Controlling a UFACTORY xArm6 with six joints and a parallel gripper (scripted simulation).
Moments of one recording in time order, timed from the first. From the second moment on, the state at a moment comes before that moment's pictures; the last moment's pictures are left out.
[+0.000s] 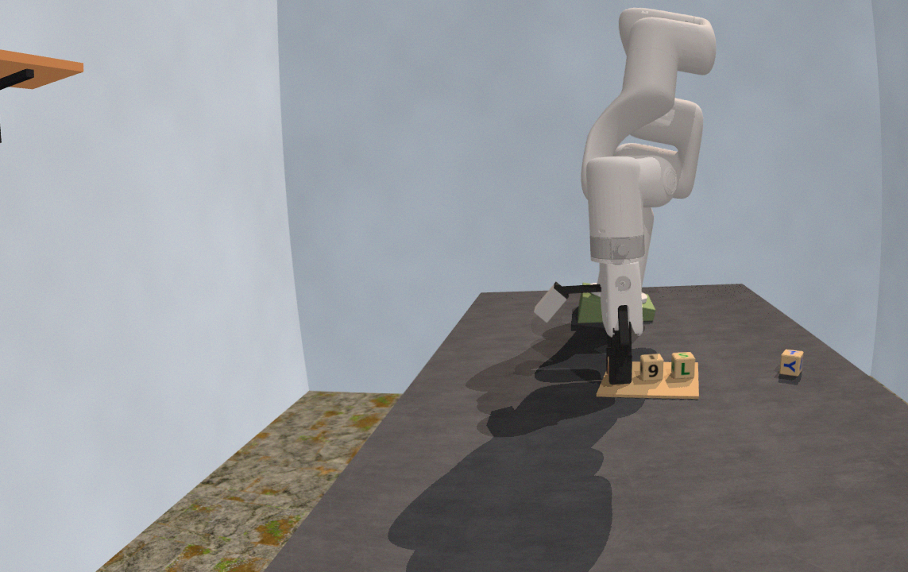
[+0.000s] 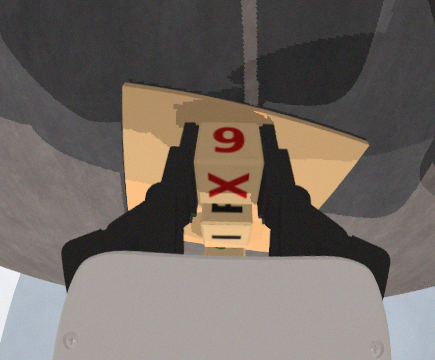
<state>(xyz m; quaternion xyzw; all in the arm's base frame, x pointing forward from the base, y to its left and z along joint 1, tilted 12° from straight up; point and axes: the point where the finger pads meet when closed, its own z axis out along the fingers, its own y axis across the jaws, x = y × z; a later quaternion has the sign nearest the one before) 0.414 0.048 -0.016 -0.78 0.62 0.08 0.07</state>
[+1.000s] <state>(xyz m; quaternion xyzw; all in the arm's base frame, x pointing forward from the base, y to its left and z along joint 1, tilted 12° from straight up) 0.414 0.048 -0.016 -0.78 0.62 0.08 0.07</state>
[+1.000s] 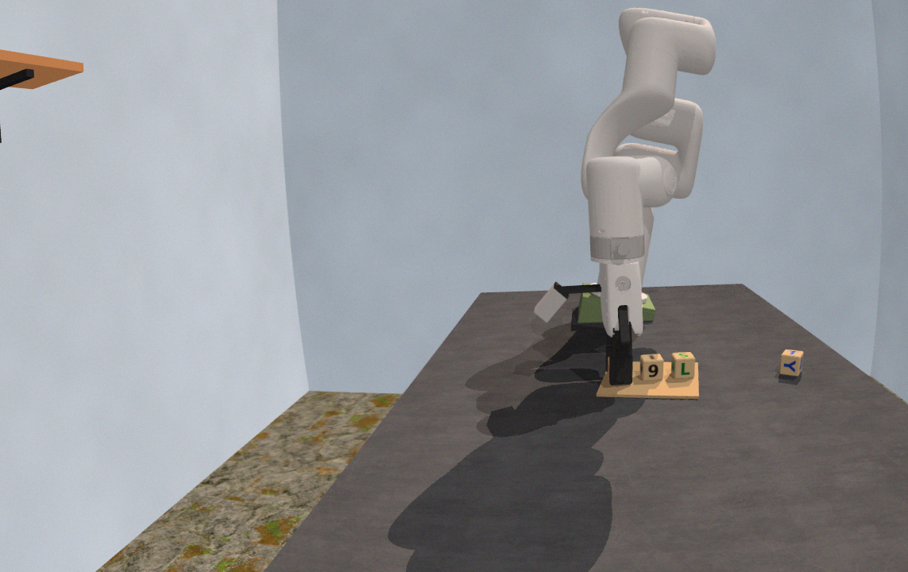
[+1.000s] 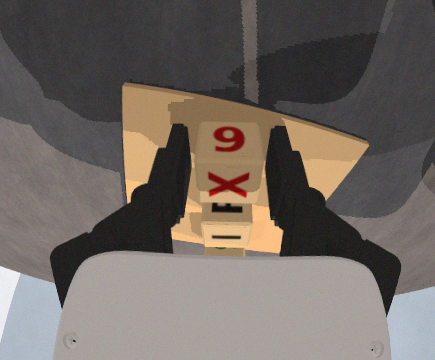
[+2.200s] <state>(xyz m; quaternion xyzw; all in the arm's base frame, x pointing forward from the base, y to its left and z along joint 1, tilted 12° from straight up) 0.417 0.030 0.070 -0.78 0.62 0.08 0.07</state>
